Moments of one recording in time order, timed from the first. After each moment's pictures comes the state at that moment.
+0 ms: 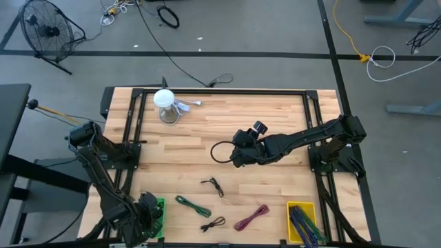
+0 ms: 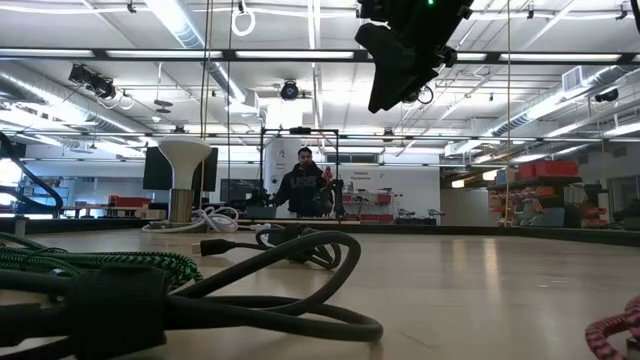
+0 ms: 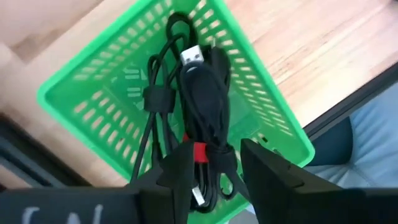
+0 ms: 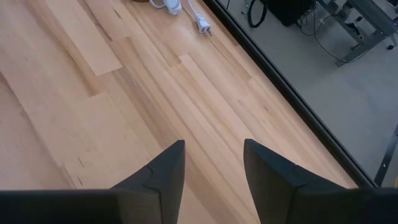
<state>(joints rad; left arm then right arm) -1.06 1.62 1.17 -0.92 -0.11 -1.99 0.22 1.71 1.37 -0.82 0.79 0.57</state>
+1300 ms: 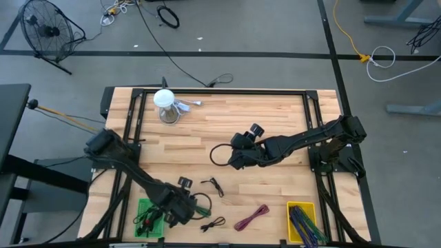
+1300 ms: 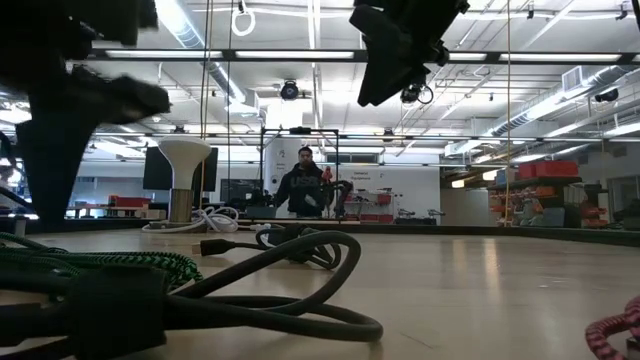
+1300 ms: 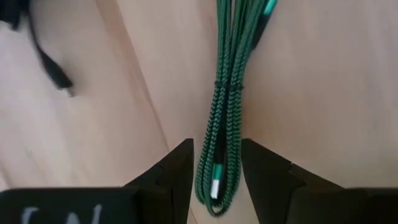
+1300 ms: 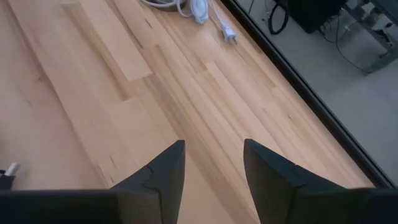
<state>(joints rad) -0.68 1.83 1.17 -0.71 -0.19 -0.32 0.23 1.71 1.37 -0.74 0.74 0.52</state>
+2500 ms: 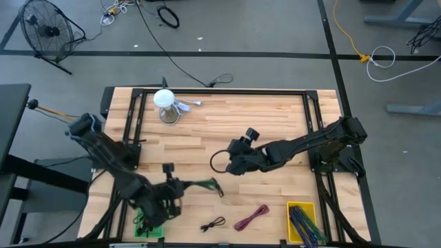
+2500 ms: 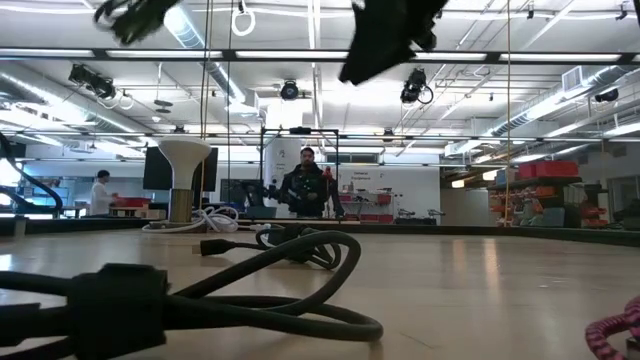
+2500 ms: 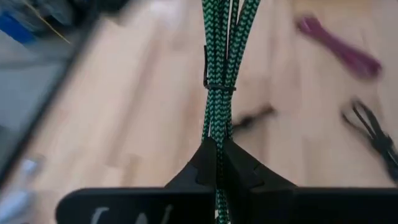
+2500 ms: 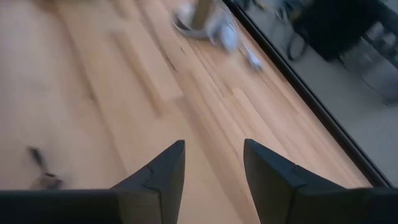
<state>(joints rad) -0.81 1.51 1.17 -0.75 -0.89 -0.65 0.29 1.71 1.36 -0.60 0.74 0.42</state>
